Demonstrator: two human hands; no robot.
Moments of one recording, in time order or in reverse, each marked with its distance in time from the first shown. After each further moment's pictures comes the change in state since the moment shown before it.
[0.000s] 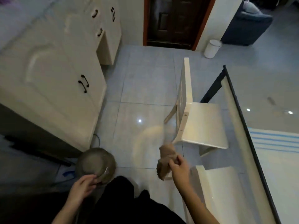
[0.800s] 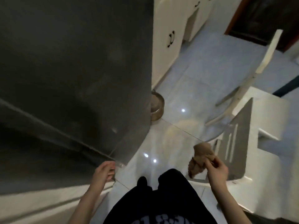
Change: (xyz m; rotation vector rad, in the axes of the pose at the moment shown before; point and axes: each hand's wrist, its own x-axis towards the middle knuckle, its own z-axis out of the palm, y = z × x) left_hand -0.324 -0.378 -0.110 -0.295 0.294 0.000; right_hand -0.294 0.197 -0.104 -0.174 -0.192 -0.128
